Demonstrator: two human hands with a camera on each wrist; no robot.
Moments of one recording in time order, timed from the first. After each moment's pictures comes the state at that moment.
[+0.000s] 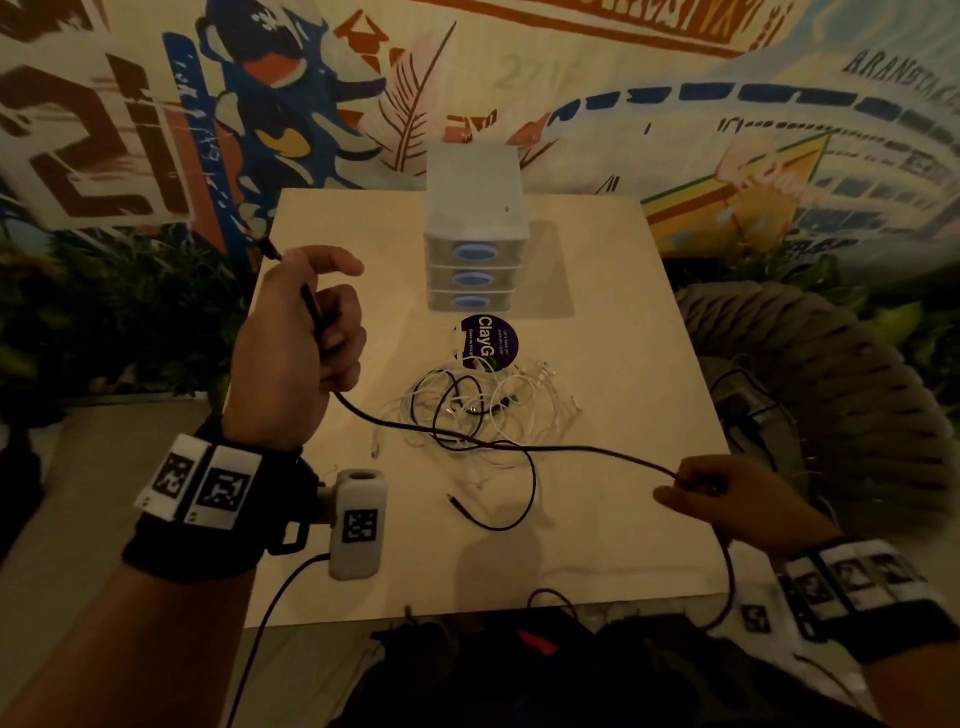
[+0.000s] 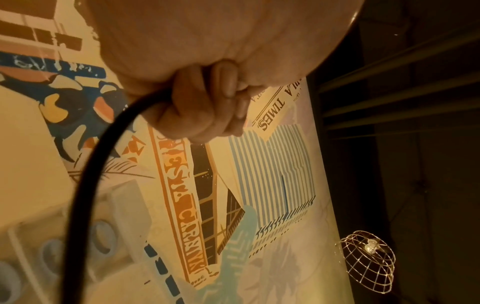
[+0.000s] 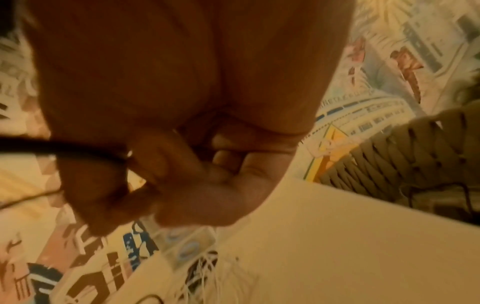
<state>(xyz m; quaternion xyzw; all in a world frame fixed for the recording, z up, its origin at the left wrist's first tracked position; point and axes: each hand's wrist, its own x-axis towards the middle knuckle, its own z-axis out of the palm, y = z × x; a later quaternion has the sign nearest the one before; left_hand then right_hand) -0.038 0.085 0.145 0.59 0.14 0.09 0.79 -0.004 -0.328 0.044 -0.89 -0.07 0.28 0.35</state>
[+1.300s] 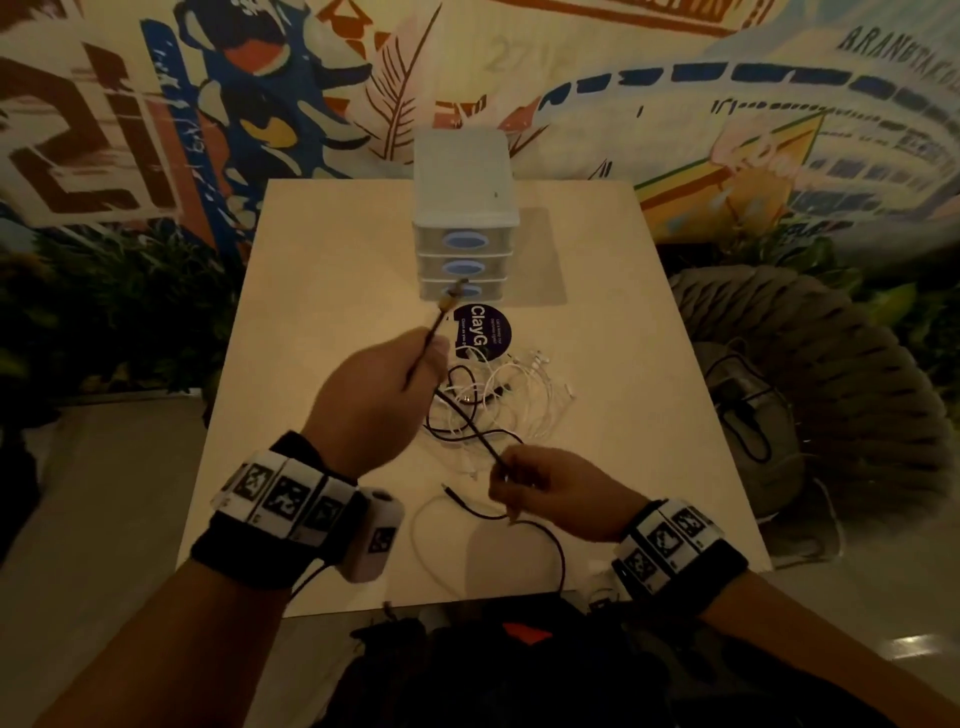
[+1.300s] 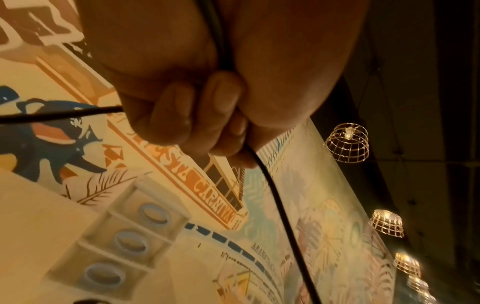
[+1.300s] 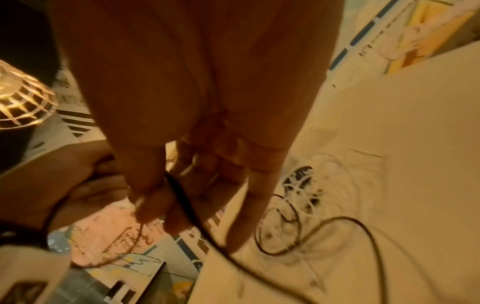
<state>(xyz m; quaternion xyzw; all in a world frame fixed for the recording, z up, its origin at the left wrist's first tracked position) -0.042 0.044 0.096 0.94 0.00 0.05 0.33 -0.027 -0.191 0.018 -0.76 -0.22 0.39 0.46</state>
